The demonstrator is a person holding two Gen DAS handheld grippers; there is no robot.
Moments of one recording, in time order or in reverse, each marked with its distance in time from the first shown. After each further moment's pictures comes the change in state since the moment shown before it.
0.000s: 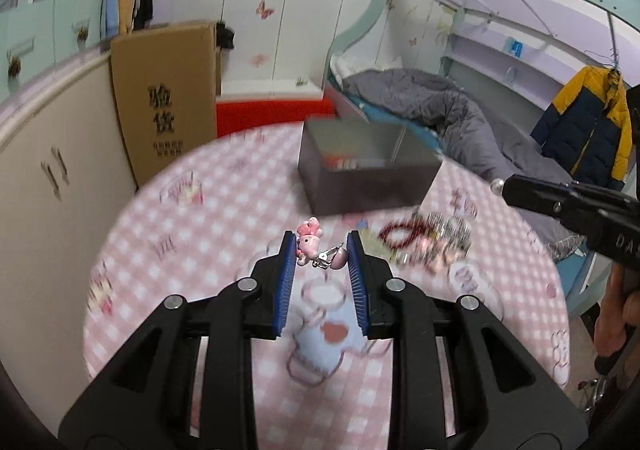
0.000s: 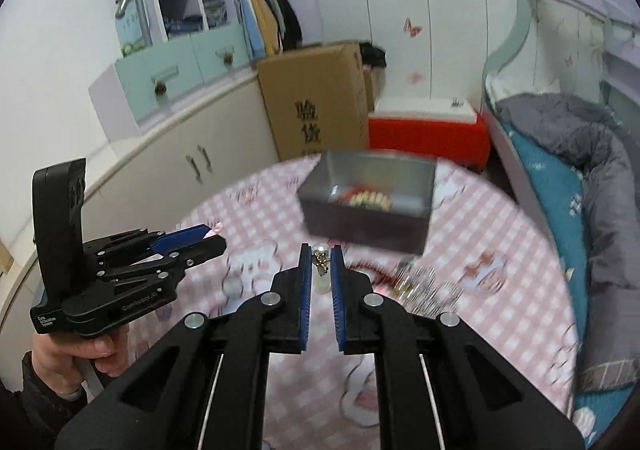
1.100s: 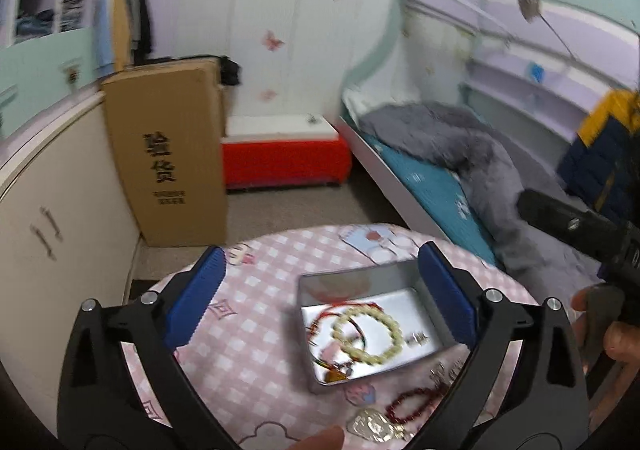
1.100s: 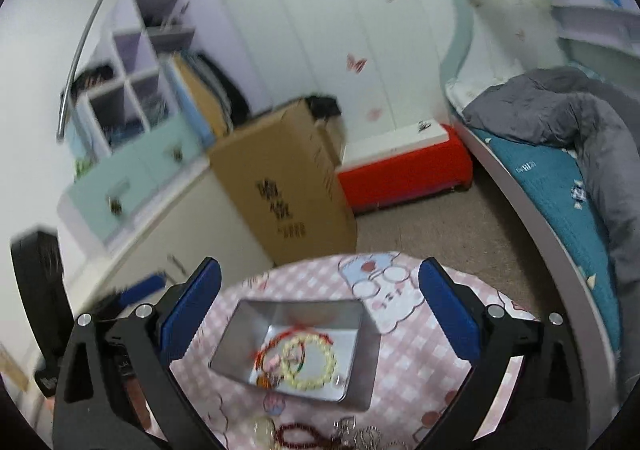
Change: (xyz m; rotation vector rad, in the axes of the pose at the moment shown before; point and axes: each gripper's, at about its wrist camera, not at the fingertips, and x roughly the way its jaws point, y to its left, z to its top) left arm 0.091 -0.005 0.109 -0.041 -0.112 0.077; right arm 0.056 -0.118 0.067 0.314 -0.224 -0.002
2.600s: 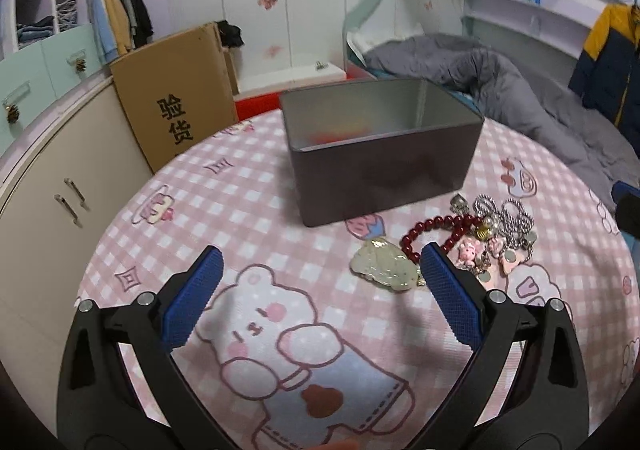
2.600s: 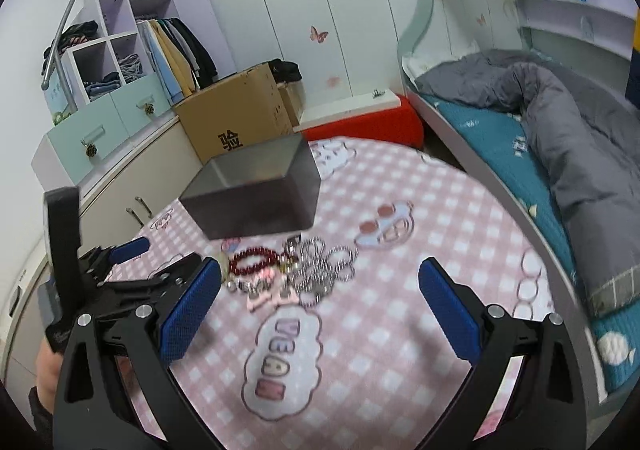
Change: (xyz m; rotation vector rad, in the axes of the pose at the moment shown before) left arm -0.015 -0.032 -0.120 0.191 0.199 0.093; right arm -0.087 -0.011 -0.122 -0.045 0.120 -0.165
